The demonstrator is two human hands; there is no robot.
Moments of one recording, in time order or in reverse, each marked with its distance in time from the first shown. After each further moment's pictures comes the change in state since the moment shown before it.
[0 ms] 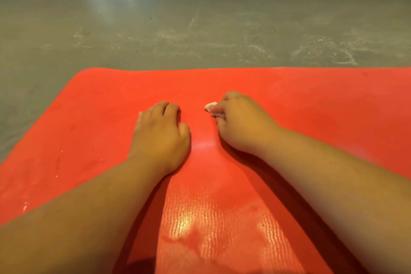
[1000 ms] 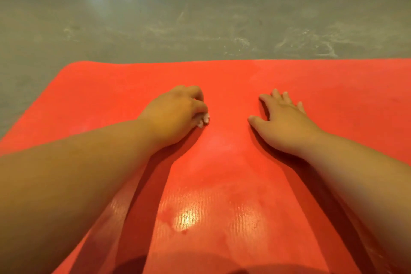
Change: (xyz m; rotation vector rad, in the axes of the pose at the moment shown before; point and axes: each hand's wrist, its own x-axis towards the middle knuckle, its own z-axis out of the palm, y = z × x) left_hand 0.021 0.042 -0.019 0.039 -0.061 0.680; right_hand -0.068 0.066 -0.044 -0.107 -0.175 0.419
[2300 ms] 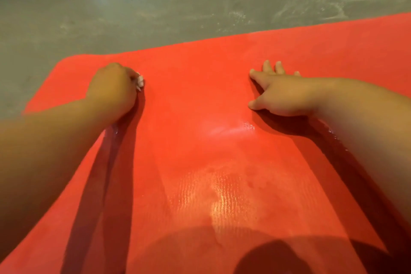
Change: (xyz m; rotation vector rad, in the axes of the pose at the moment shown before) left_hand -0.016 -0.057 -0.009 0.180 0.005 -0.664; right_hand 0.015 0.011 -0.018 -0.029 -0.282 -0.083
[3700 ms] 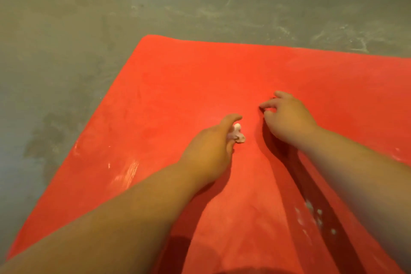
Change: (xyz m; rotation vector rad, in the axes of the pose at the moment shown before) left_hand -0.207 0.055 -0.062 -0.646 -0.217 0.066; right_hand -0.080 -0.087 0.042 0.087 0.317 -0.087
